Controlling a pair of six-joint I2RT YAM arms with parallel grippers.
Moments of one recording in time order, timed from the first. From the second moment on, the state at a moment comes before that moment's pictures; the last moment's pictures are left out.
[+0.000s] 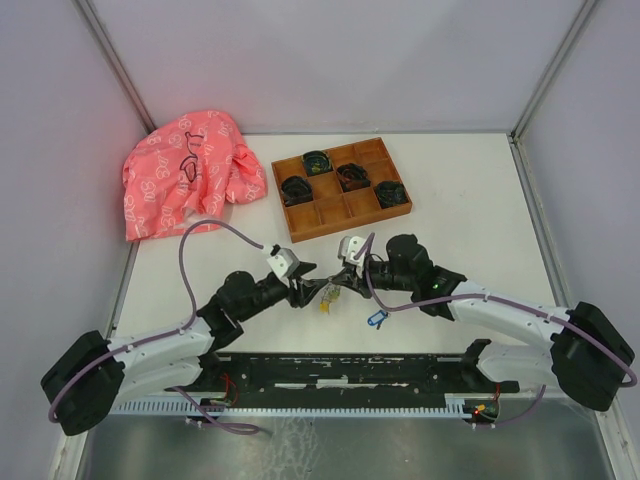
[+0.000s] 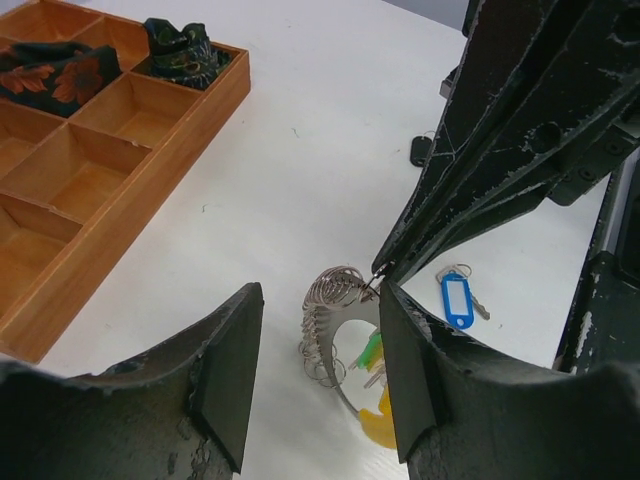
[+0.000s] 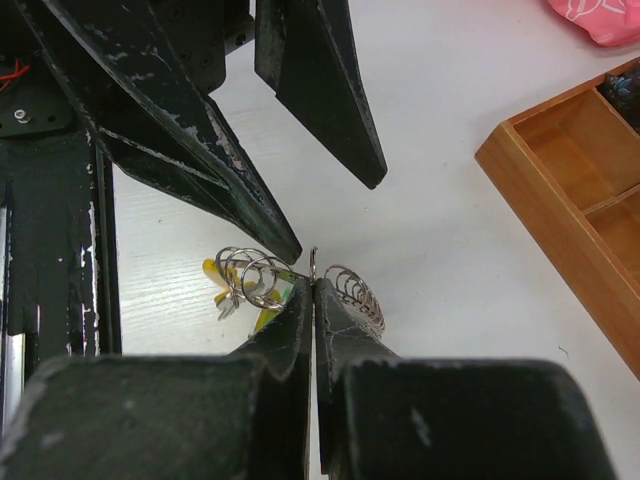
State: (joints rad) left arm -0.84 0.96 0.21 0.71 0.14 -0.08; right arm 0.85 1.18 0.59 0.22 -0.45 -0.25
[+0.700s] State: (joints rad) left arm -0.83 0.94 0.25 0.57 0.37 0.30; right arm 0.84 1.16 0.59 0.16 -0.54 -0.31
